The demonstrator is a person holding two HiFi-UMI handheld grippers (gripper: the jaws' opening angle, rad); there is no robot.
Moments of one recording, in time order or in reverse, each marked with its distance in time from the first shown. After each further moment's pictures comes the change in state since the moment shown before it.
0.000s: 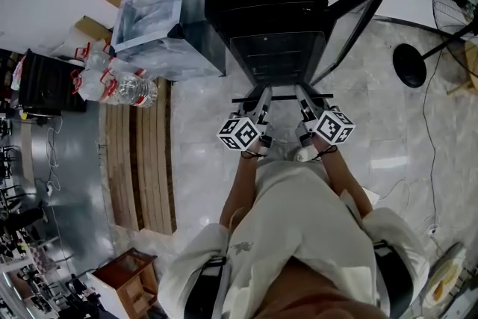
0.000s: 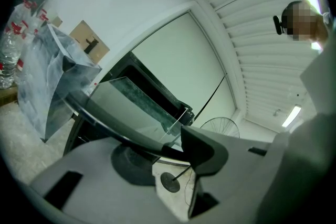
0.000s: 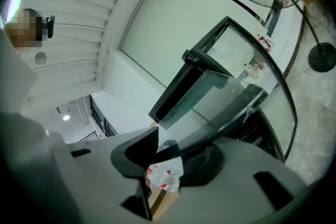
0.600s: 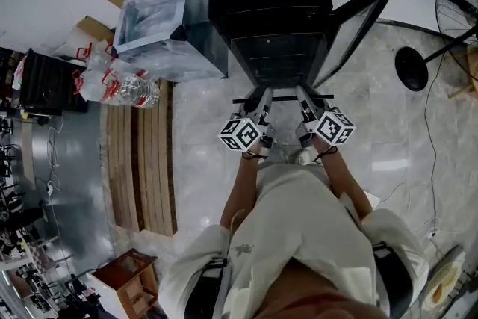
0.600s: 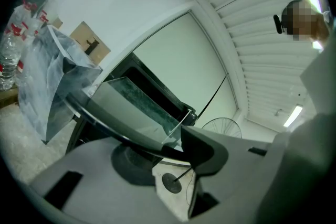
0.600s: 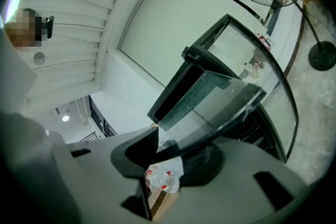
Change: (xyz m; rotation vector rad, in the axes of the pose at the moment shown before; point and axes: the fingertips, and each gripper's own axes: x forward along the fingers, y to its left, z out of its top) left arm 0.003 0.012 0.011 0.003 -0.004 0.016; right arm 0.016 0.002 -0.001 0.006 -0.001 0.000
